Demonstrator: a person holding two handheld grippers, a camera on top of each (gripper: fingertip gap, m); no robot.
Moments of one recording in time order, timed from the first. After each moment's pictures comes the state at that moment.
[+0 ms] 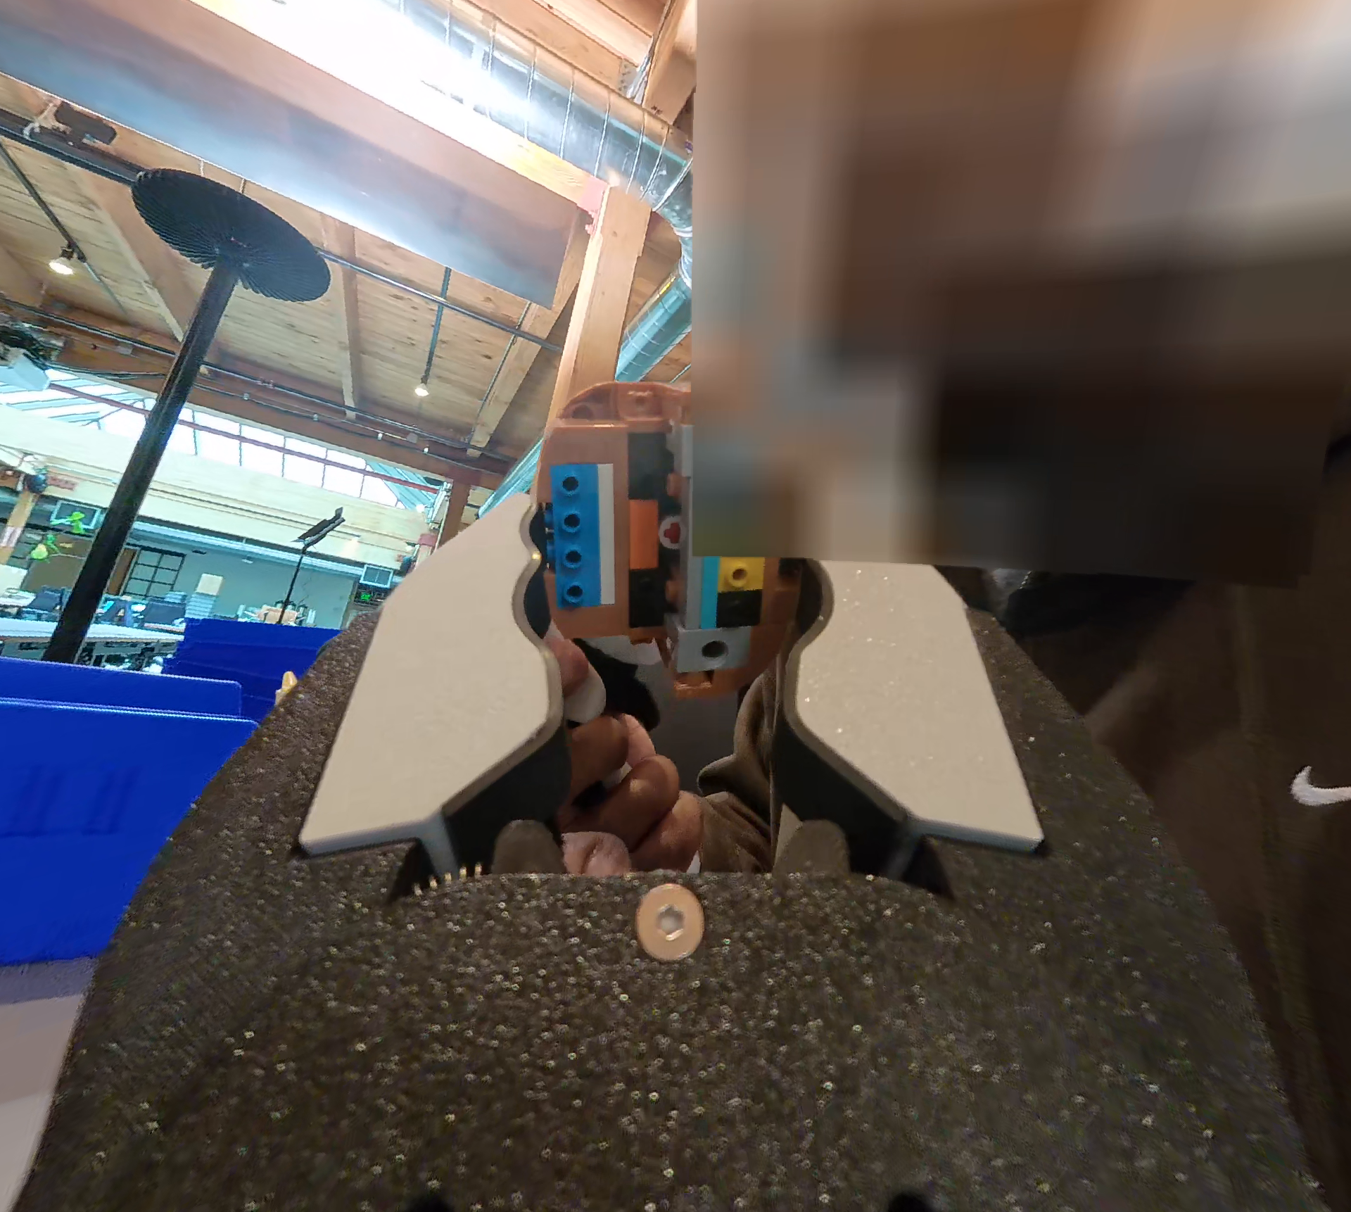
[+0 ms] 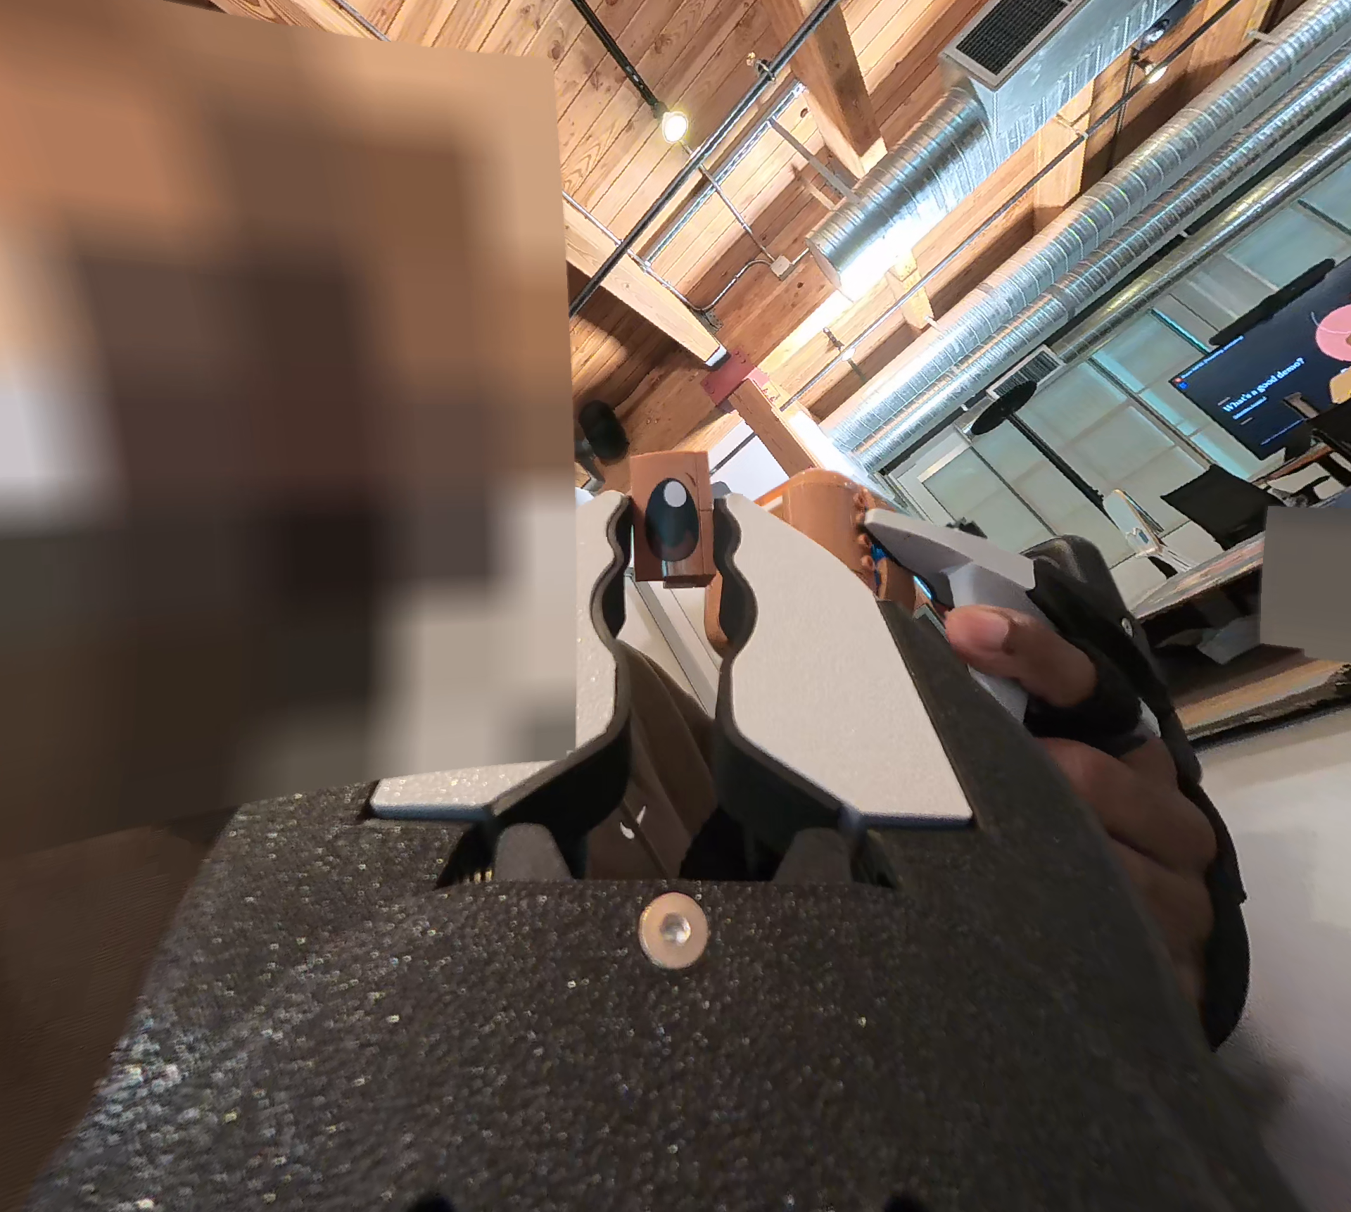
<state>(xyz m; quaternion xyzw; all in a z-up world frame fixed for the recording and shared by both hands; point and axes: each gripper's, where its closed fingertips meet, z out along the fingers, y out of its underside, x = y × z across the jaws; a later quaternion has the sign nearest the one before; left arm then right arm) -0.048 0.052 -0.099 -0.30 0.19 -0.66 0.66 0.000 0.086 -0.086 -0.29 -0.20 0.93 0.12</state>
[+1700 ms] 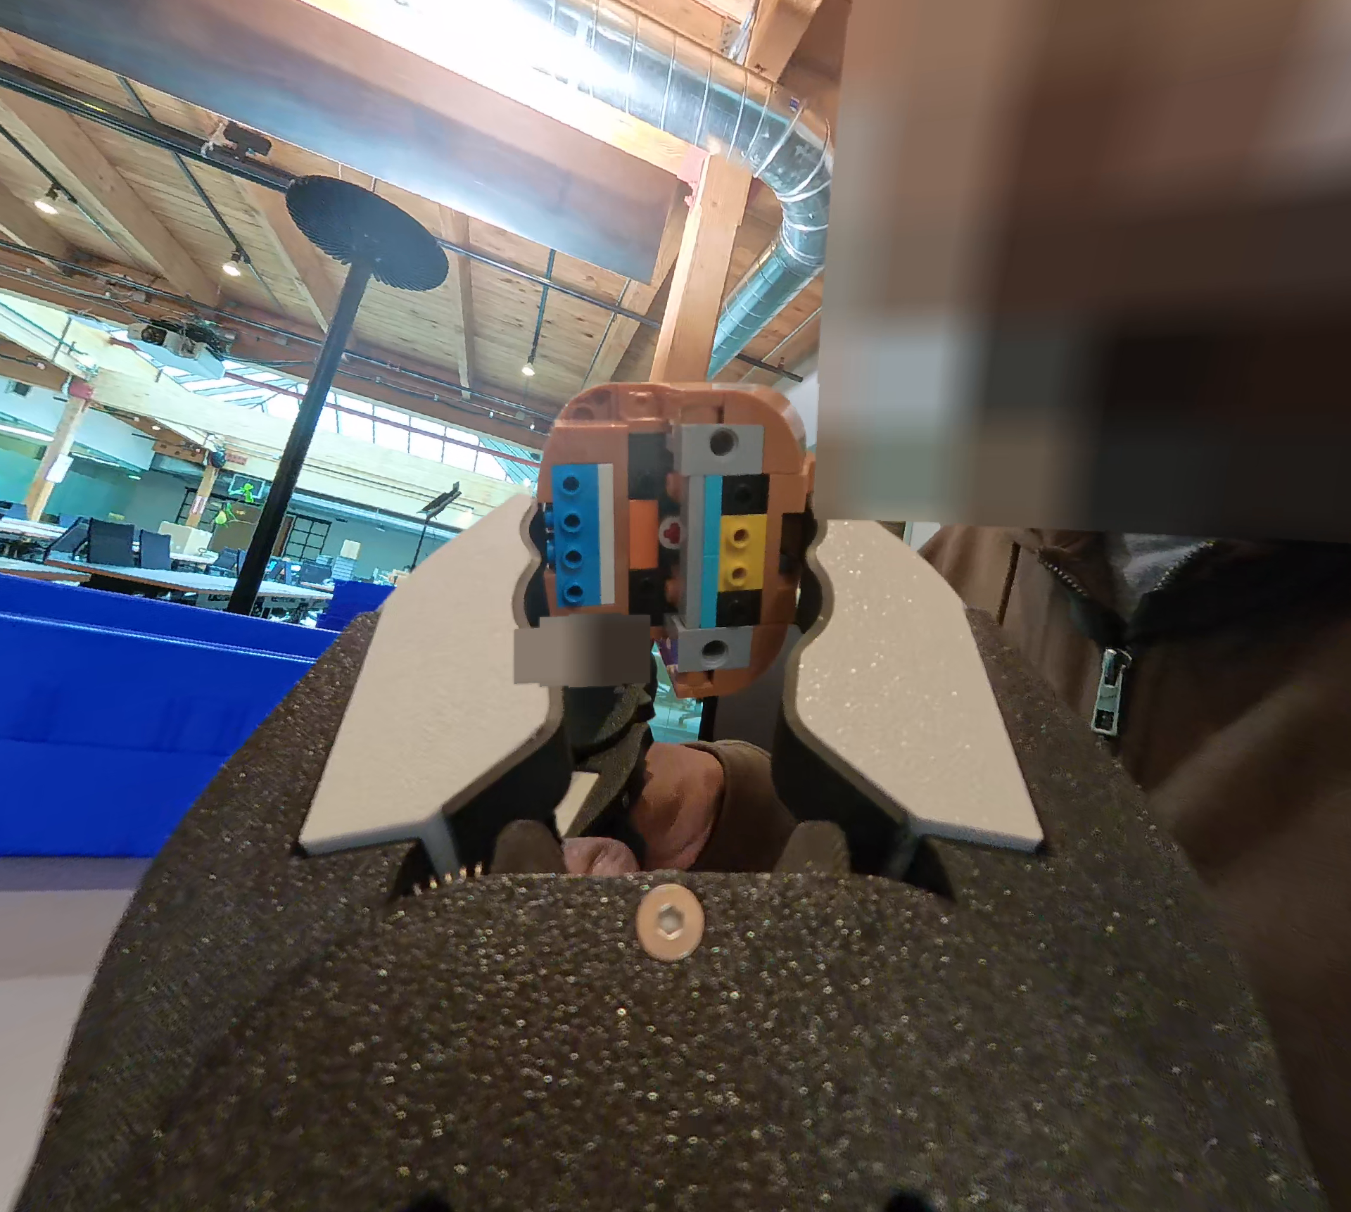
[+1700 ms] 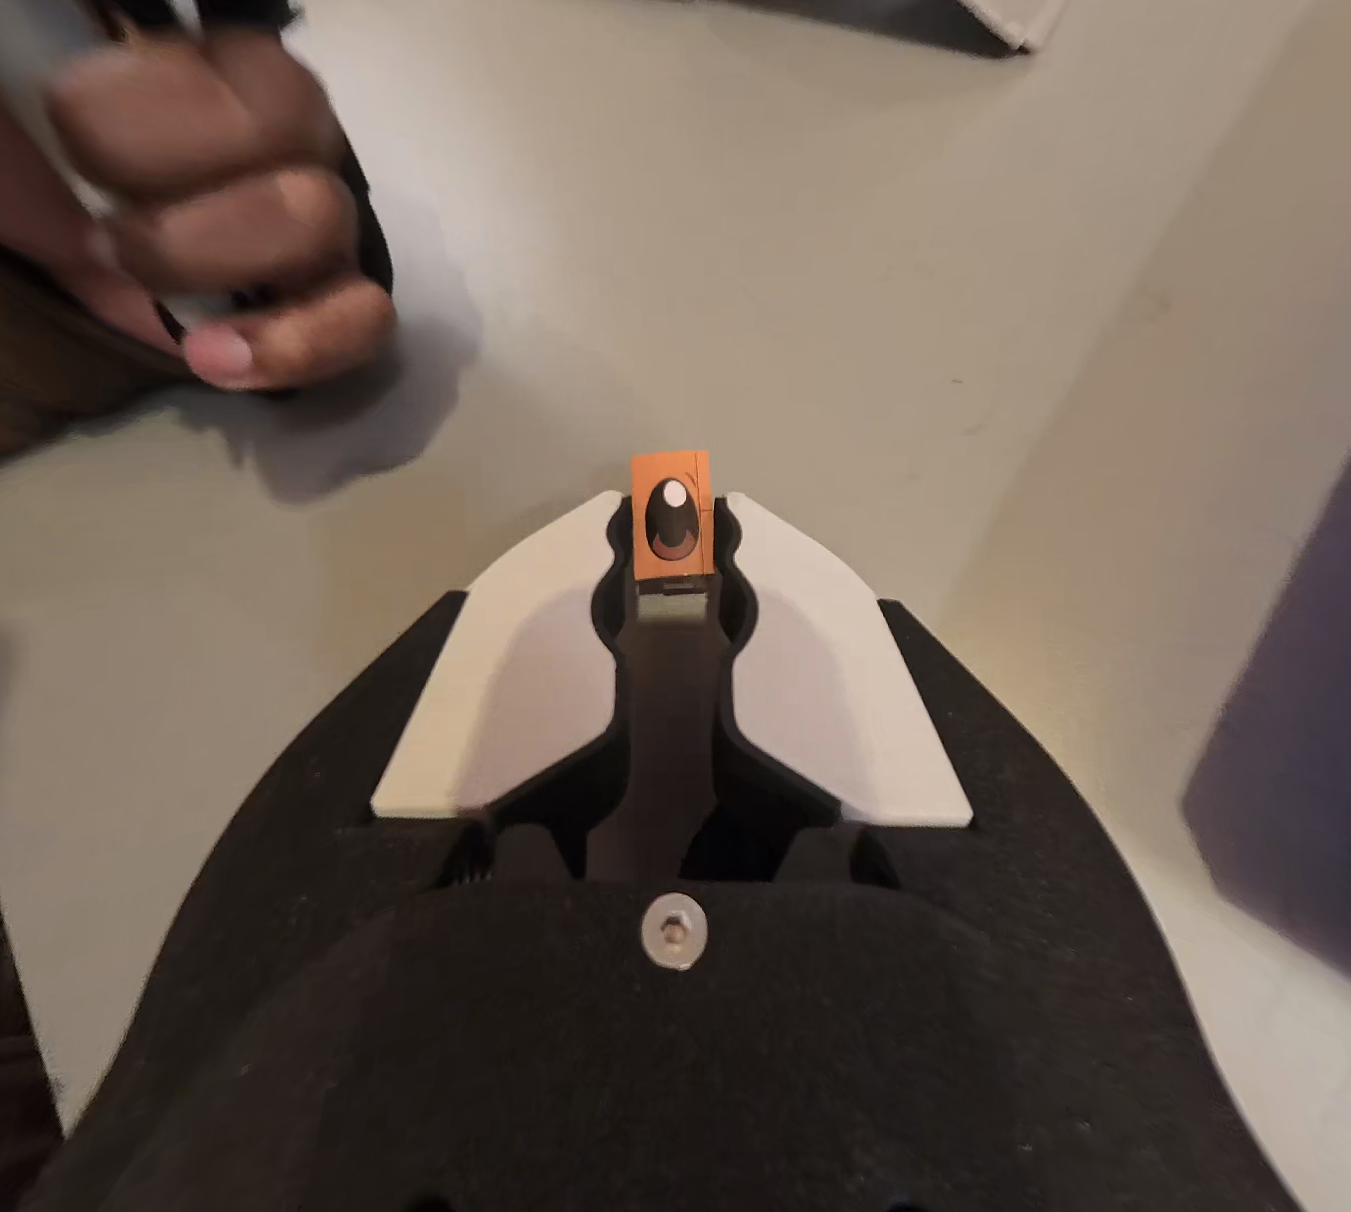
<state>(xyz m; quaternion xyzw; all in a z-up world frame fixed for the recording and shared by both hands) -0.055 0.076 -0.108 -0.36 0.17 -0.61 0.69 -0.012 0.146 -0.284 -0.72 -0.54 0.33 0.28</state>
